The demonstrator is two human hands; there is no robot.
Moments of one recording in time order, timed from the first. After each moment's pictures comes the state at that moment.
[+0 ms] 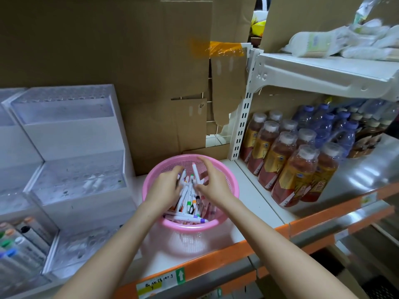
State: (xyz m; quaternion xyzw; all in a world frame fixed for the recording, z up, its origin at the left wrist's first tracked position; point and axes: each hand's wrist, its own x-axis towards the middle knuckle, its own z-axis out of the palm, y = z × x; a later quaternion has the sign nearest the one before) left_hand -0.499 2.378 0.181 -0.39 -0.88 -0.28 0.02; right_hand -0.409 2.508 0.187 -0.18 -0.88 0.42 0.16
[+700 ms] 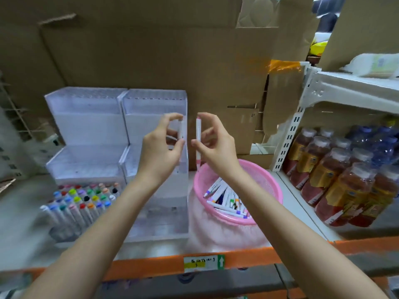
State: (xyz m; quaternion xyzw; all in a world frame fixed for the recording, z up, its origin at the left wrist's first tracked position) left_hand -0.472 2.255 0.306 -0.30 -0.79 -0.48 0.24; right_hand -0.443 2.404 0.291 0.05 -0.81 0.47 0.35
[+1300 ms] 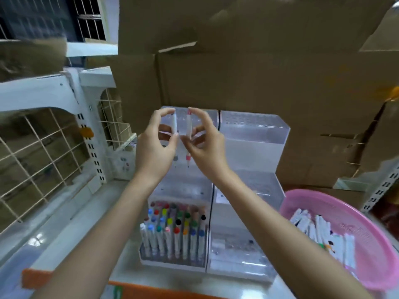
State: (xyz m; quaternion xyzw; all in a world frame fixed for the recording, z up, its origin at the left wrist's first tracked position) left_hand -0.561 2.079 0.336 -0.20 -0.78 -0.50 0.32; right_hand -0.567 2.209 0.323 0.17 -0.77 0.49 0.37
